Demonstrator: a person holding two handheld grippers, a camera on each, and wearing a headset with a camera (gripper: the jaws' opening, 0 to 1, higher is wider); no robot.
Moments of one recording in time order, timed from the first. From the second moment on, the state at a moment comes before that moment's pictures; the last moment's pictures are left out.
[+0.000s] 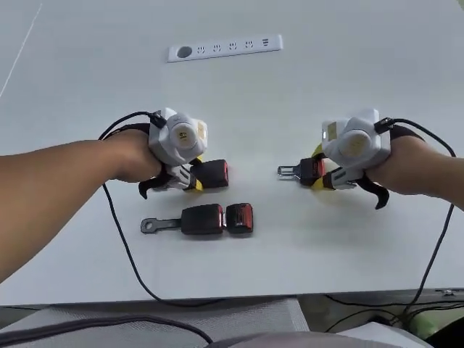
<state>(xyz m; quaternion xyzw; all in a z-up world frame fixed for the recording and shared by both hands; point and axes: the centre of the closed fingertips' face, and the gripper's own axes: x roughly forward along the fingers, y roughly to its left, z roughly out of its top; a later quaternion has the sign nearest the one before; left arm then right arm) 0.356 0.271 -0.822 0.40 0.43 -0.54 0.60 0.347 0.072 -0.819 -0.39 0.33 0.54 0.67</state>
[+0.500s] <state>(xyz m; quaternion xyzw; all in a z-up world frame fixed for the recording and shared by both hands) 0.355 0.273 -0.821 0.41 0.42 -0.53 0.61 0.347 0.065 -0.819 -0.38 0.34 0.52 0.68</state>
